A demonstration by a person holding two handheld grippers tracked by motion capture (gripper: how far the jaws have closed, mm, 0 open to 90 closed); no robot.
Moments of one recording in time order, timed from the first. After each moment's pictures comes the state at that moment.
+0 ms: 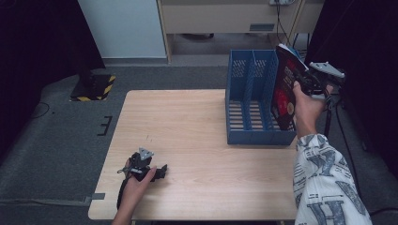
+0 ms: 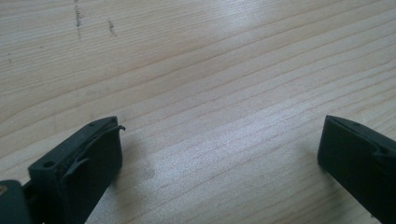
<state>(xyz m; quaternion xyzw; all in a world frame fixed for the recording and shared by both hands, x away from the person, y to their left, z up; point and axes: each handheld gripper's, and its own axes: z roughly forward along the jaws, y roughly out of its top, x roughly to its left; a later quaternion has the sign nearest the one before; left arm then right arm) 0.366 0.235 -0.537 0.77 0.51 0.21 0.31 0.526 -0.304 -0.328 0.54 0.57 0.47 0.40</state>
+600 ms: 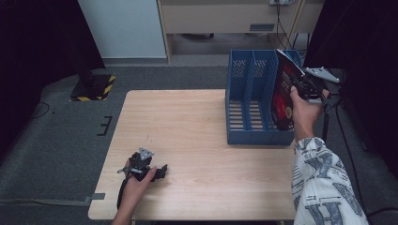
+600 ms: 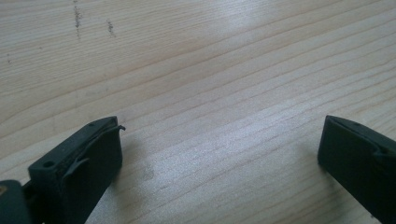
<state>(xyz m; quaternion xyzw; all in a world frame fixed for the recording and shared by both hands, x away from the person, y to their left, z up) 0.366 0.235 -0.537 0.77 0.51 0.21 0.31 0.526 -0.302 -0.347 0.54 0.58 0.46 0.40</state>
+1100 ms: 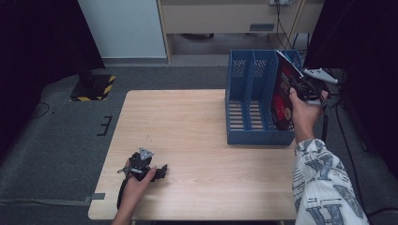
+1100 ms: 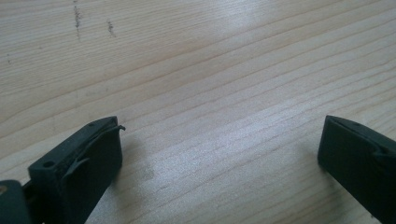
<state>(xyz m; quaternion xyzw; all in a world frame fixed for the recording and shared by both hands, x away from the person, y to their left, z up) 0.366 0.235 -0.537 0.77 0.51 0.21 0.31 0.523 -0.300 -0.349 0.53 0.59 0.46 0.39</state>
